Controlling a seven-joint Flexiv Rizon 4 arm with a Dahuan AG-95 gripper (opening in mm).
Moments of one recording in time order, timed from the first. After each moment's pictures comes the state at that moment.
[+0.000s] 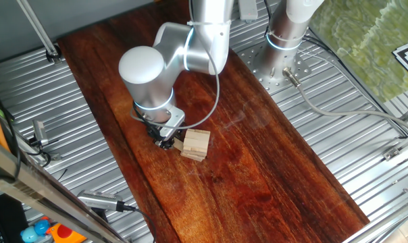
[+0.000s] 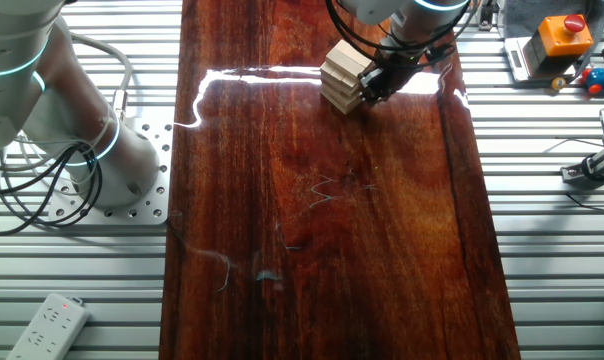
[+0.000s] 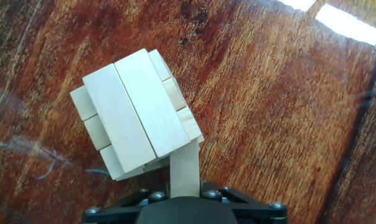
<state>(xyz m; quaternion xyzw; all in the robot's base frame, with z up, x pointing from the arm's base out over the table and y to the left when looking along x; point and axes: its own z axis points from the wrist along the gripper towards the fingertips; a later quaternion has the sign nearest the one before) 0.510 0.140 0.038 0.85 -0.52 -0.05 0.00</state>
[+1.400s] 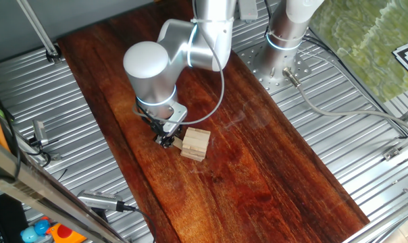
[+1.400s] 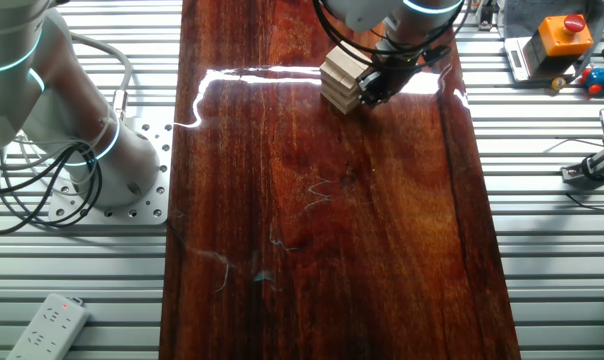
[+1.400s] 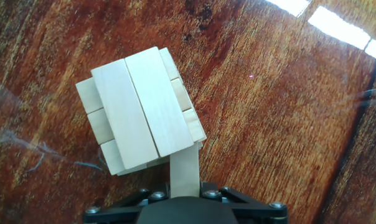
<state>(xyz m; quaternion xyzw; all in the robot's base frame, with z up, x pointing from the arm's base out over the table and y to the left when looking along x) 0.511 0.134 0.038 0.86 -0.51 -0.04 -0.01</state>
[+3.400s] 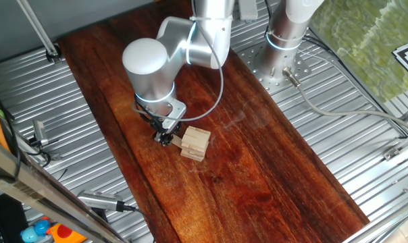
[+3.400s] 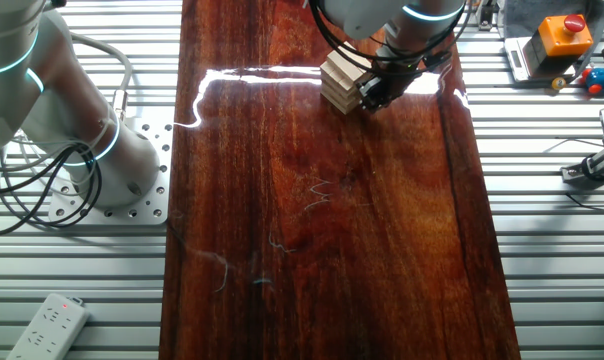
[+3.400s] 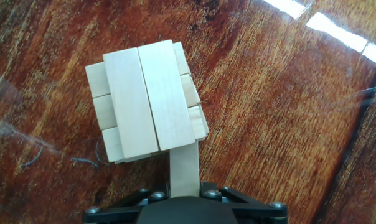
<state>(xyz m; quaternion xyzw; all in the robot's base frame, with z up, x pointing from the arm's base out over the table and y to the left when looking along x) 0.512 0.125 0.037 0.86 -0.50 -0.03 -0.01</state>
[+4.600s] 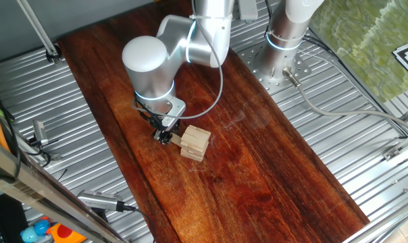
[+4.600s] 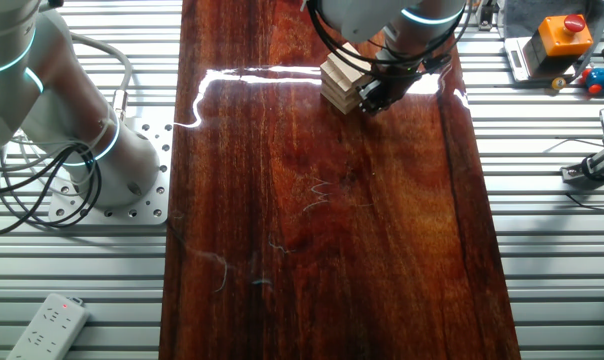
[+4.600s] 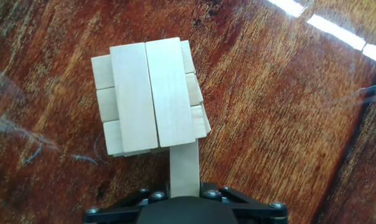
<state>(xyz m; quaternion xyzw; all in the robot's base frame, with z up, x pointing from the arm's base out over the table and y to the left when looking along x) 0.511 0.118 0.037 0.87 -0.50 -0.03 -0.01</state>
